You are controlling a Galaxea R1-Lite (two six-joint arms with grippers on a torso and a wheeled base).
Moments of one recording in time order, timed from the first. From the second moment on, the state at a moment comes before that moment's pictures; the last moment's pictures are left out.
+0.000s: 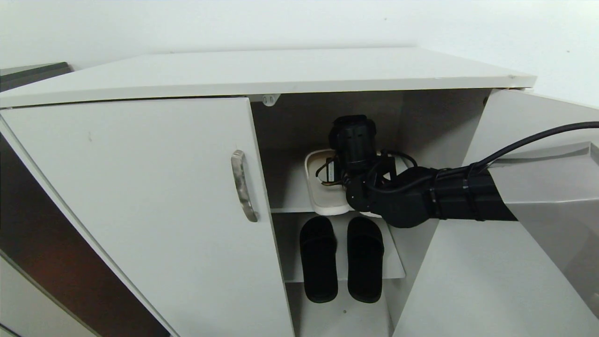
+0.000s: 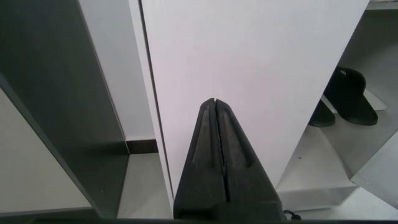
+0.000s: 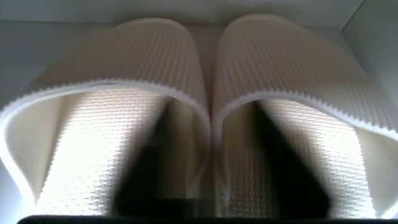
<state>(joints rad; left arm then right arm) 0.00 0.00 0.00 0.00 -0.01 0.00 0.76 2.22 -1.74 -0.24 -0.74 0.17</state>
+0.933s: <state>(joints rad) 0.00 0.00 0.00 0.00 -0.01 0.00 0.82 2.12 -1.62 -0.25 -0.76 0.18</state>
